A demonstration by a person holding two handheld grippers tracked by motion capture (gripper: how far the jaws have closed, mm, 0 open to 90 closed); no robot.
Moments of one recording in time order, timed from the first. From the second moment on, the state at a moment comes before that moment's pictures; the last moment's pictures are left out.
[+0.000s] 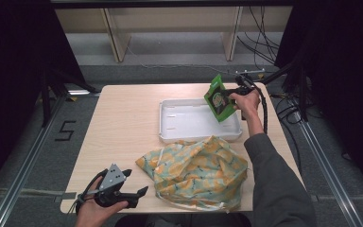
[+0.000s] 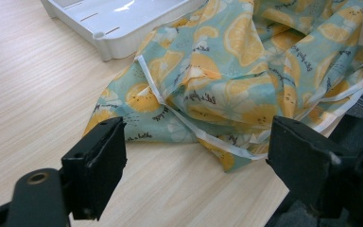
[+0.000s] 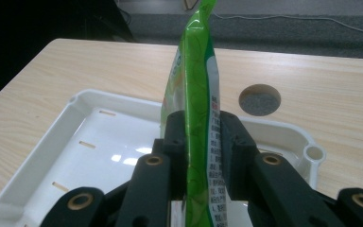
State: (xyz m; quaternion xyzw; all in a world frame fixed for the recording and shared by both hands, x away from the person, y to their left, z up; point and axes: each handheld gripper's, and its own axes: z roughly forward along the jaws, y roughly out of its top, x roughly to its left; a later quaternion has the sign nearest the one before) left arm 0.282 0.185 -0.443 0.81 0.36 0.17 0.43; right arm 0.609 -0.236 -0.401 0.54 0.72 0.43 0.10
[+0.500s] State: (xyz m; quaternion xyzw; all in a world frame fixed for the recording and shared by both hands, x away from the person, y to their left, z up) left arm 0.282 0.184 -0.444 0.81 0.36 0.17 0.43; right arm 0.620 -0.237 -0.410 0.55 0.71 0.43 0.11
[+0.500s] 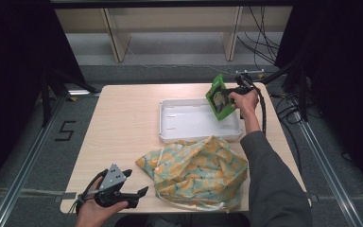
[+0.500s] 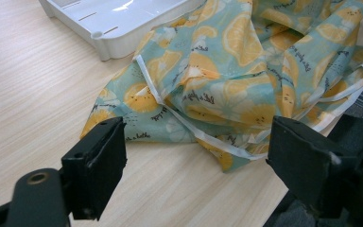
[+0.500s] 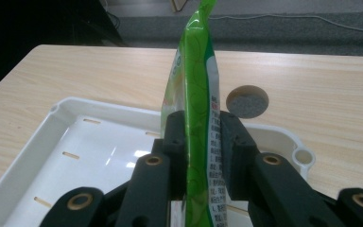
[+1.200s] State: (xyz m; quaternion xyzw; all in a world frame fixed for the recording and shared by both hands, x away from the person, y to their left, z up) left arm 0.282 0.184 -0.445 0.82 0.35 0.17 0.42; right arm 0.630 -0.233 -0.423 0.56 0.70 0.42 0.12
